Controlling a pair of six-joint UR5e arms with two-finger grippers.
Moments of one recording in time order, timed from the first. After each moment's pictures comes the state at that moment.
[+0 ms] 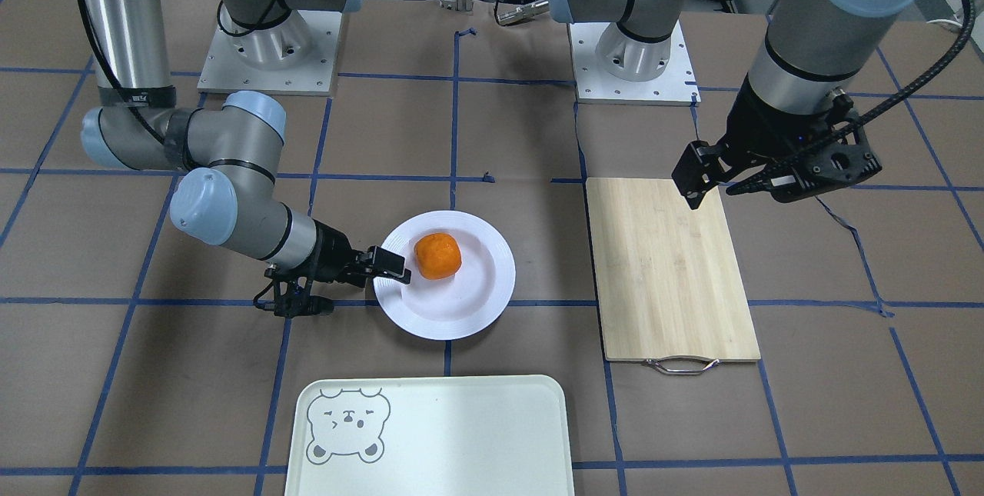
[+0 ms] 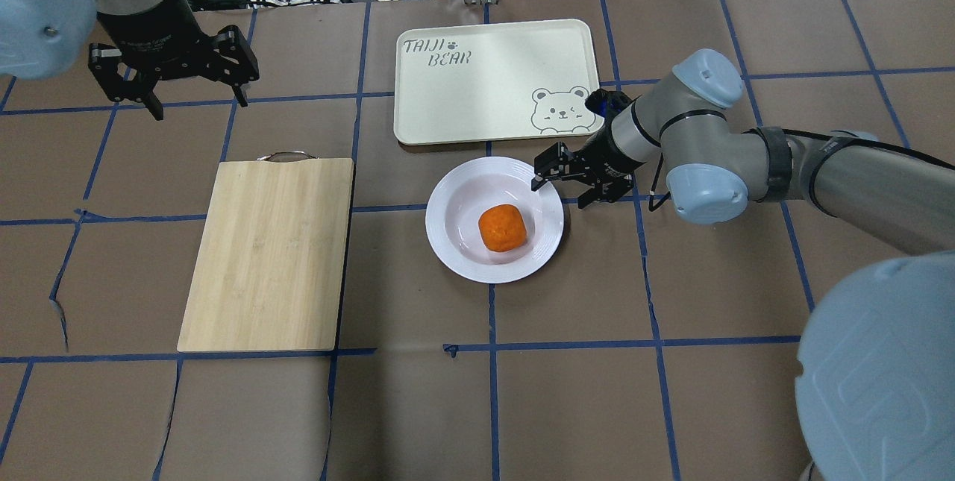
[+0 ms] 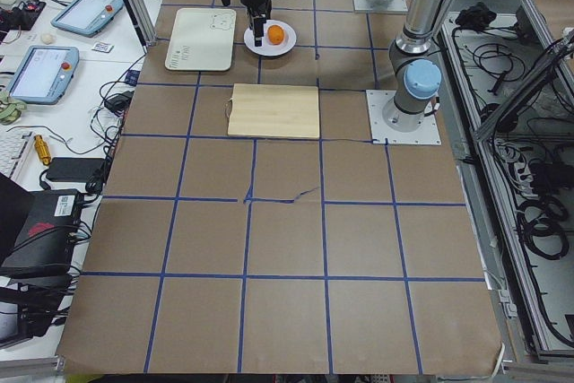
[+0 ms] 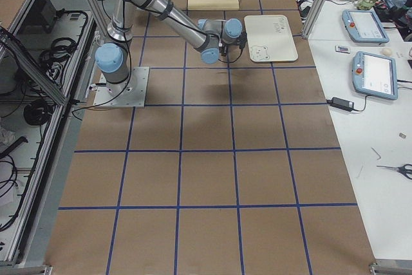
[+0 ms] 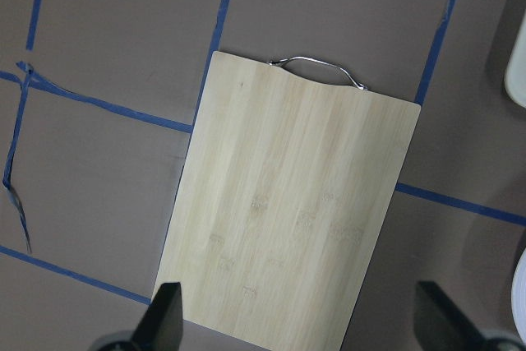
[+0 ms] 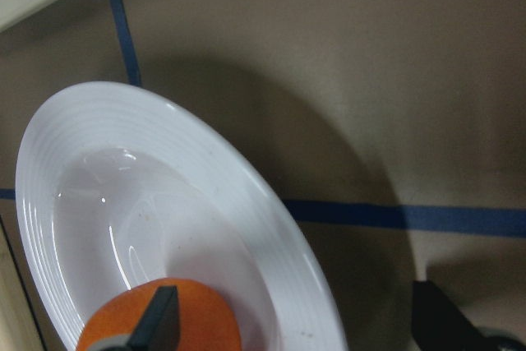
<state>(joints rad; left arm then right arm) -1.50 -1.67 -1.52 -1.53 1.67 -0.15 1.55 -1.13 1.99 -2.35 -0.96 0.11</state>
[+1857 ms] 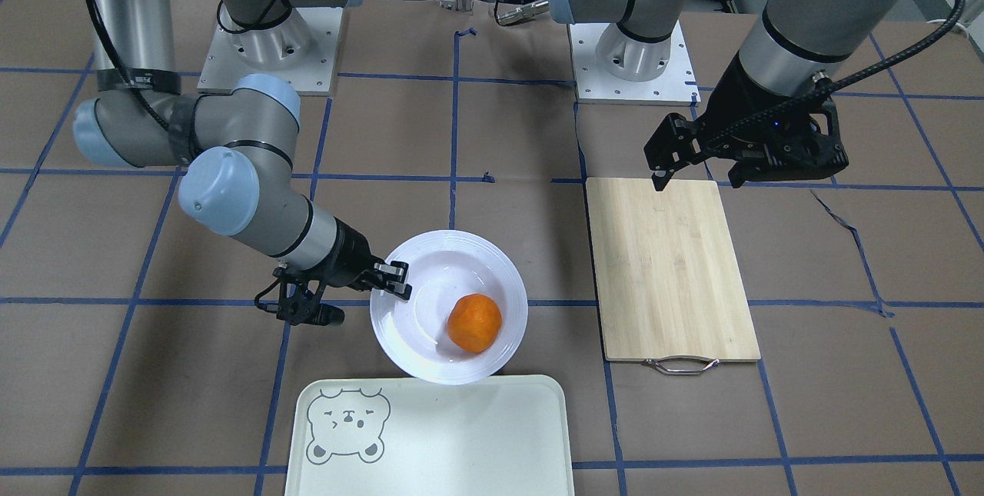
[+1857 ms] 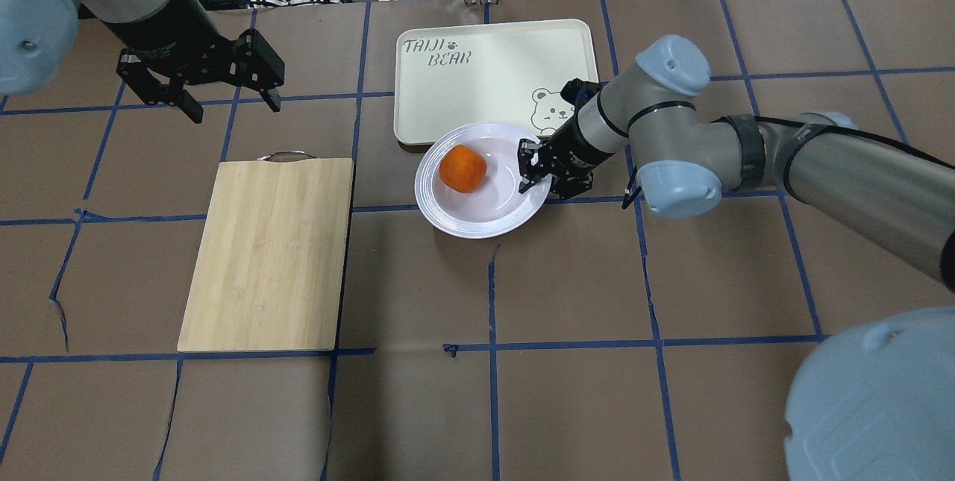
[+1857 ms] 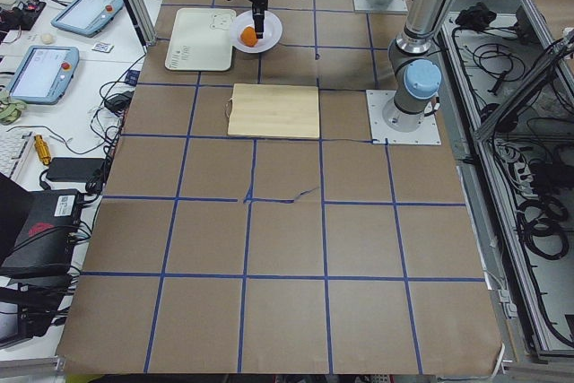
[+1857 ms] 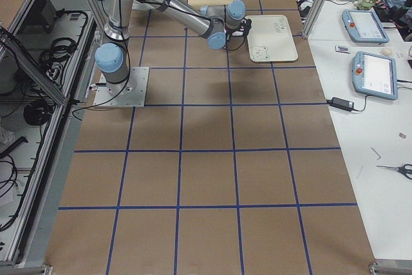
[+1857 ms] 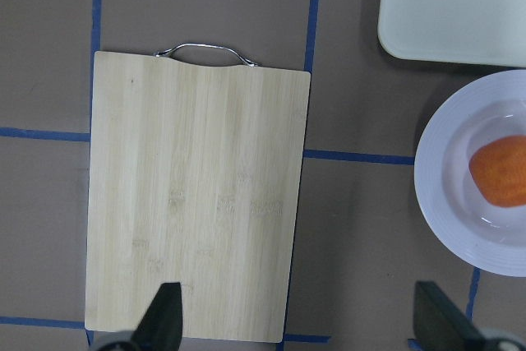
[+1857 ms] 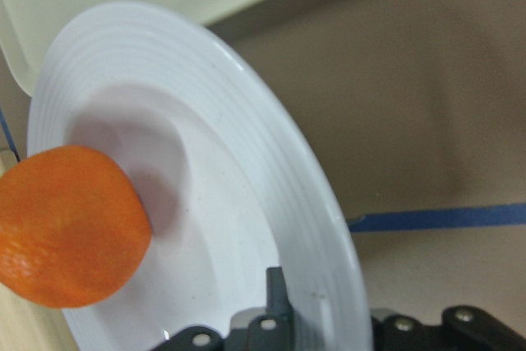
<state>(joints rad) -1.49 -1.63 -1.55 -1.53 1.54 -0.01 1.63 -1.16 1.78 -2.23 -1.05 0.34</state>
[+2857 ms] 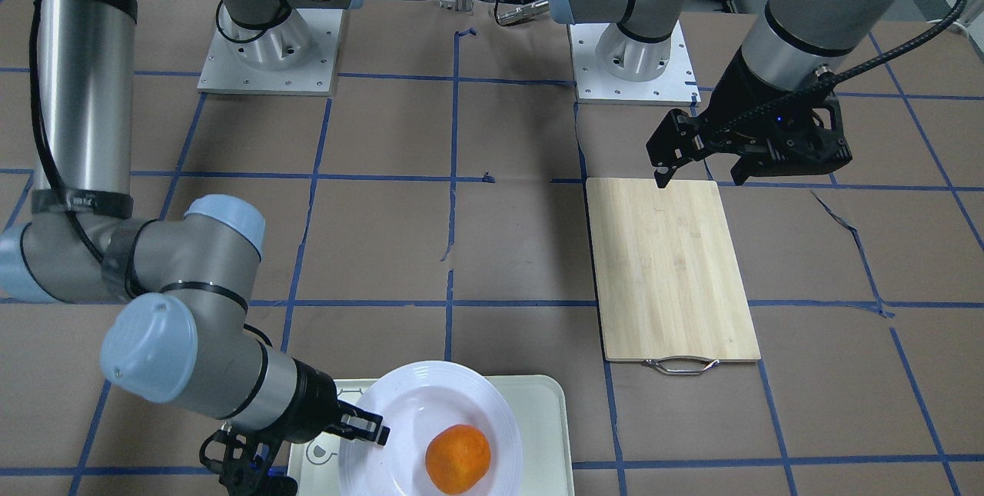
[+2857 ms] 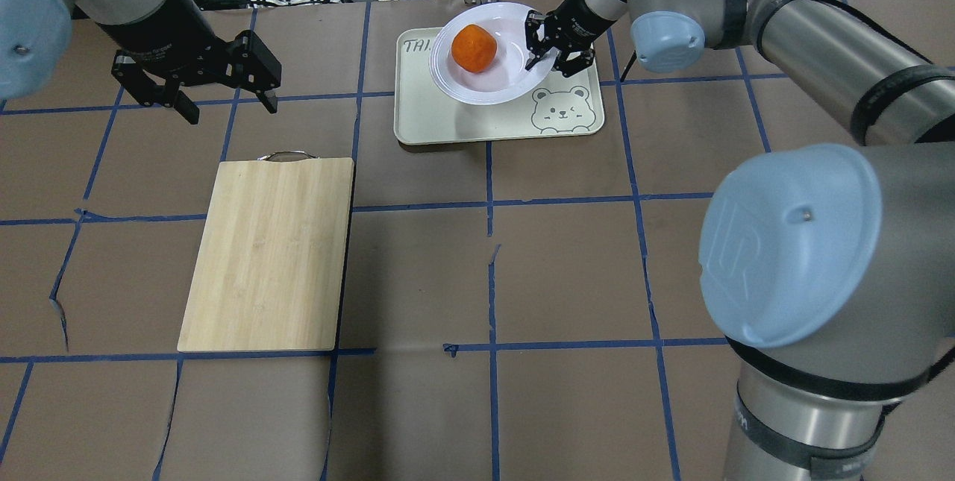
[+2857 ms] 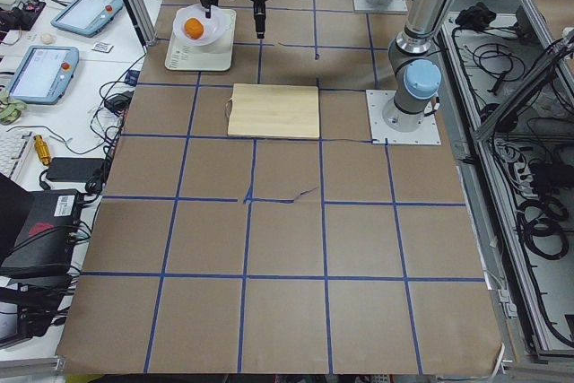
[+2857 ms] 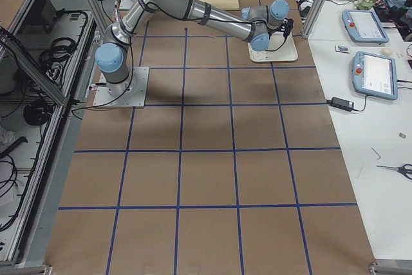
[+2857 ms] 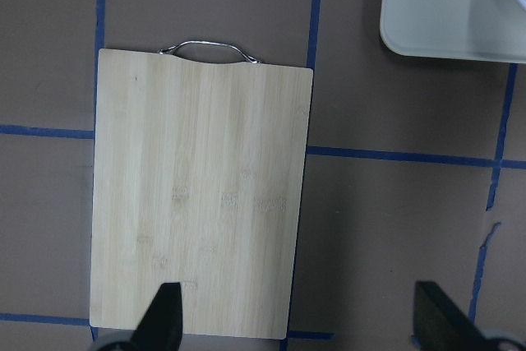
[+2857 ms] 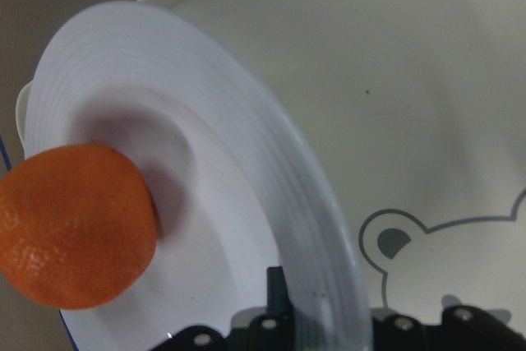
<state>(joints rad) -1.48 -1.62 -1.56 -1.53 1.54 0.00 1.60 -0.77 1.23 -2.16 -1.05 0.40</state>
